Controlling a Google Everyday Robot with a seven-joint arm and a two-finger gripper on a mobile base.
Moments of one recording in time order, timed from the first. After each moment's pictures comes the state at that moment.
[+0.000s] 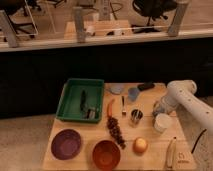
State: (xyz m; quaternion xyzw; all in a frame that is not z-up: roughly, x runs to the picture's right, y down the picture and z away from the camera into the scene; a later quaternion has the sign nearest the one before) arm 0.358 0.148 0.885 -0.23 -0.16 -0.44 0.85
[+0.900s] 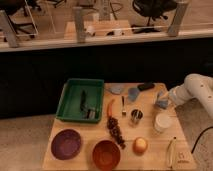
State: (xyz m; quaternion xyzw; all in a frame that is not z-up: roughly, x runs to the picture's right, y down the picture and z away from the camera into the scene) arm 0.365 0.084 0.838 -0.12 -0.21 -0.36 0.90
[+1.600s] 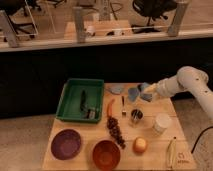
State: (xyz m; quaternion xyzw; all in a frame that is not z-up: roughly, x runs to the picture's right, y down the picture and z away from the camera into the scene) arm 0.248 0.035 0.802 -0.03 -0.28 -0.42 0.86
